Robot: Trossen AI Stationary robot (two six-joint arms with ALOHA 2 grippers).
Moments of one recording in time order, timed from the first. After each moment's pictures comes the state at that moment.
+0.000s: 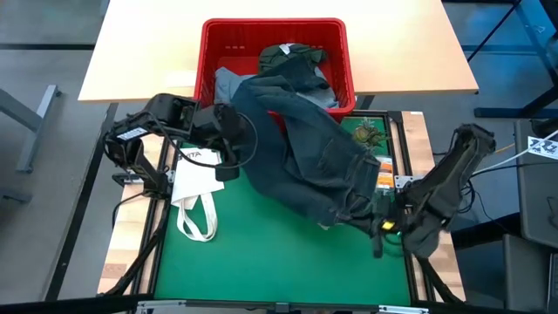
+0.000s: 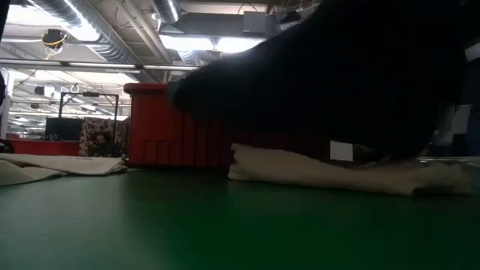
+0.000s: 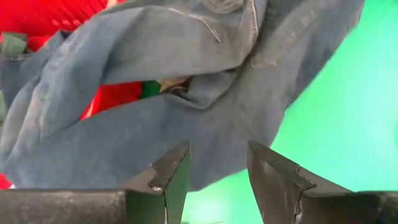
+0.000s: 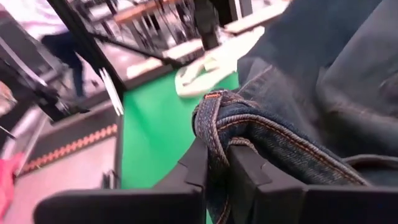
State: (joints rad) left arm -0.05 1.67 2.28 -1.57 -0.25 -0.07; right arm 0.61 1.00 0.88 -0.46 0.93 0.87
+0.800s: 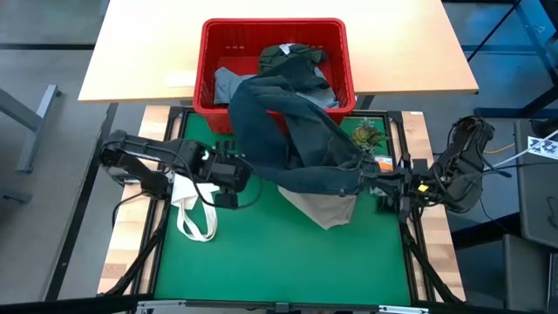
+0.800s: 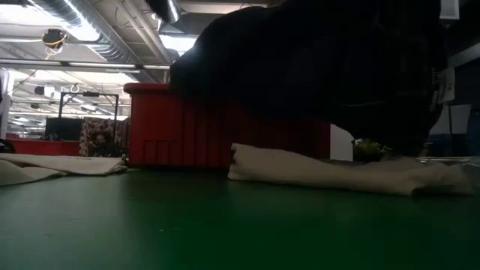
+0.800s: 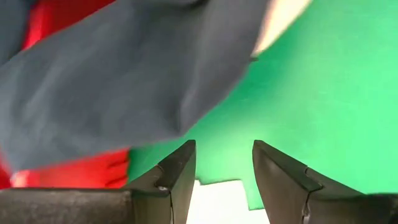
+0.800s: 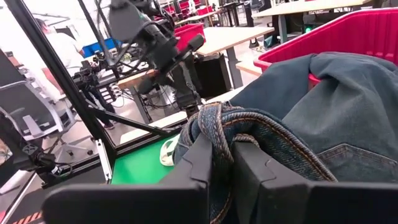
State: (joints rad) left arm -0.22 1.50 1.63 -1.39 -0.46 -0.22; right arm 0.61 0.67 0.89 -0.45 1.12 0.54
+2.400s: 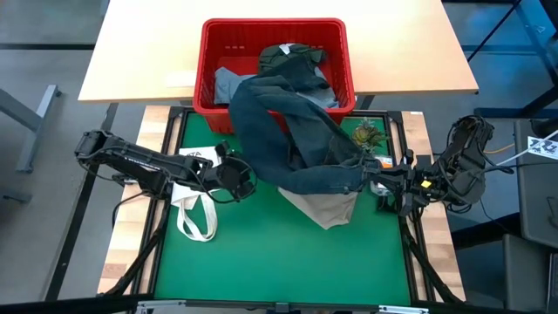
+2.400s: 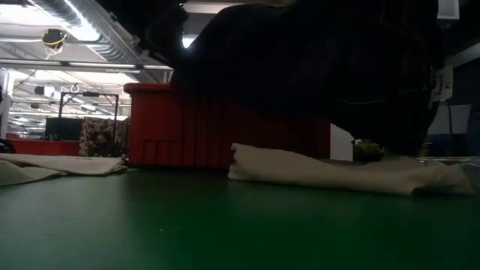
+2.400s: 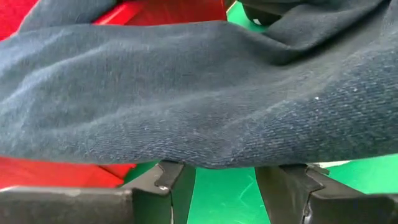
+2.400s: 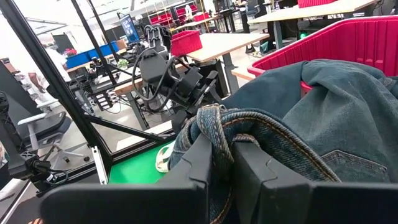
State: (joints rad) left arm -0.16 1.28 0.88 -0.35 -0.77 -0.28; right arm 0.61 0.64 0.89 -0.45 1.14 0.51
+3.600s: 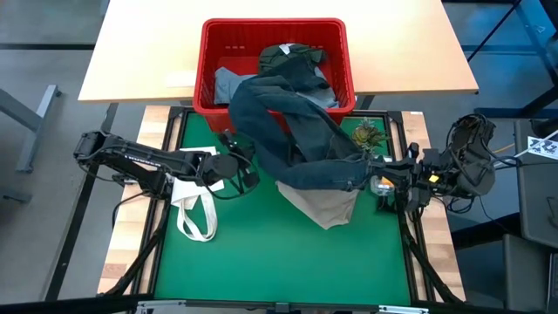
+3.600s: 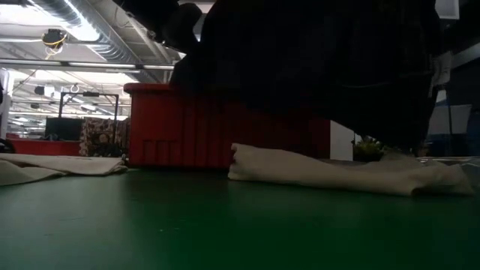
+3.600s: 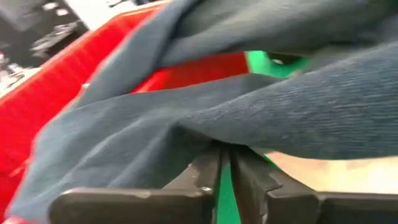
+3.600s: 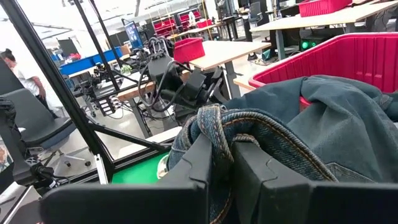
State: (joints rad) left arm -0.09 1.27 0.88 -0.14 -0.80 0.01; right arm 0.61 0.64 0.96 -0.45 1.14 0.43
